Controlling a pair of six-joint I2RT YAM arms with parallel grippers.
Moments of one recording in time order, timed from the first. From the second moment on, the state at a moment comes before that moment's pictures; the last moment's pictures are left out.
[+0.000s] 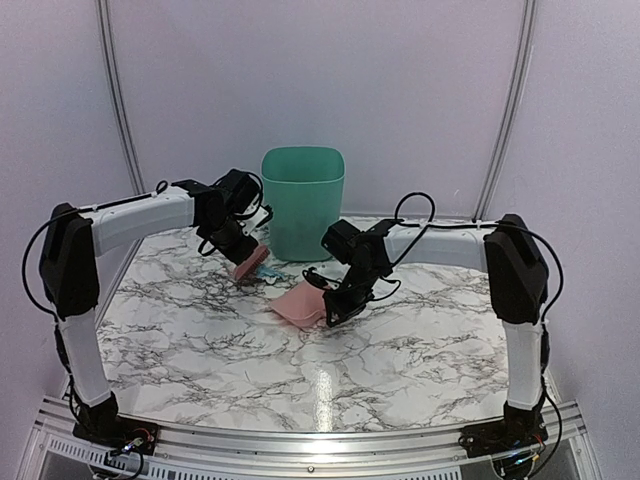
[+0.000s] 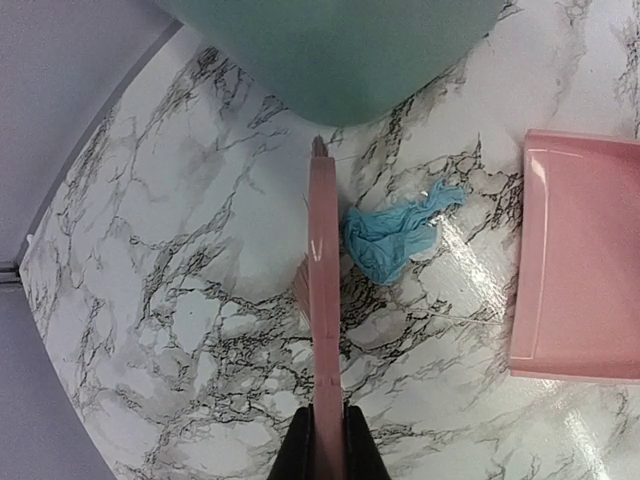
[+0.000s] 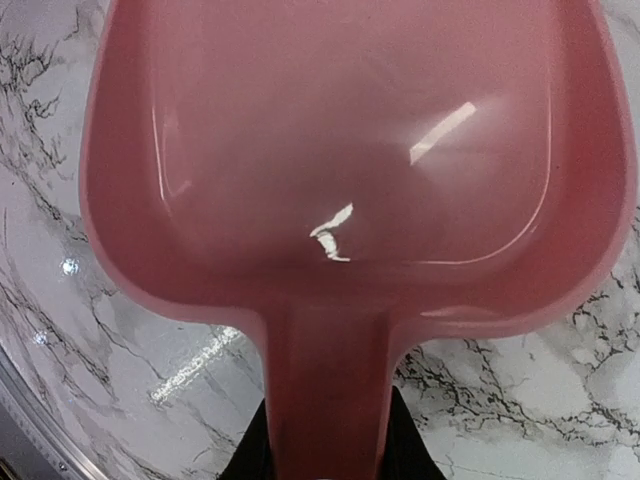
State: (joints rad) left arm -0.60 1.90 1.61 -0.79 -0.22 0.18; right arm 0.80 2.07 1.61 -0.85 -0.24 0.07
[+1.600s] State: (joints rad) left arm -0.86 1.54 1.40 -0.88 -0.25 -0.18; right arm 0.86 1.84 1.24 -0.44 -0.16 0.18
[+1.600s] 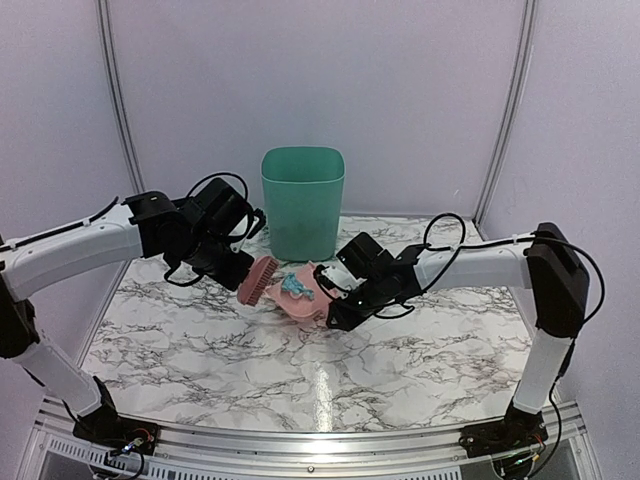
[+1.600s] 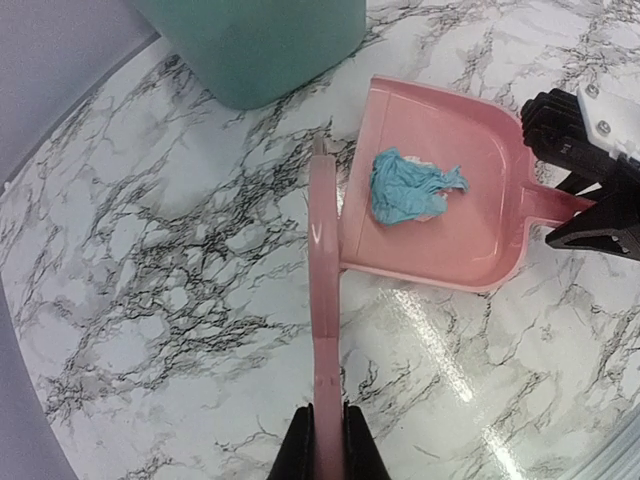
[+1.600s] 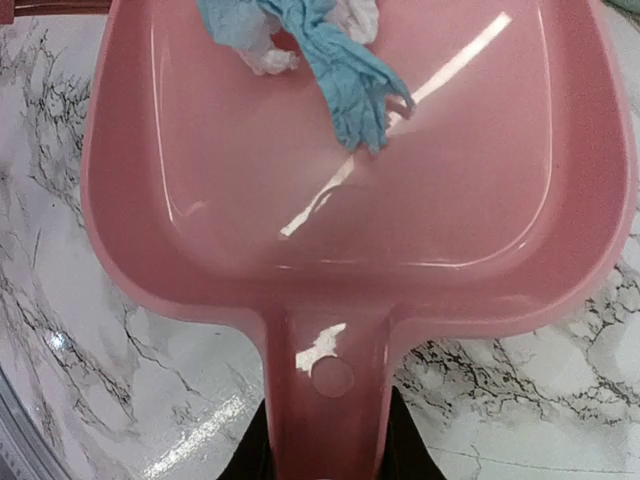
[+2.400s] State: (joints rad) left arm -0.87 0.77 0.84 -0.84 -0.52 -0.38; right arm 0.93 1.96 1.54 -0.34 -0.19 0.19
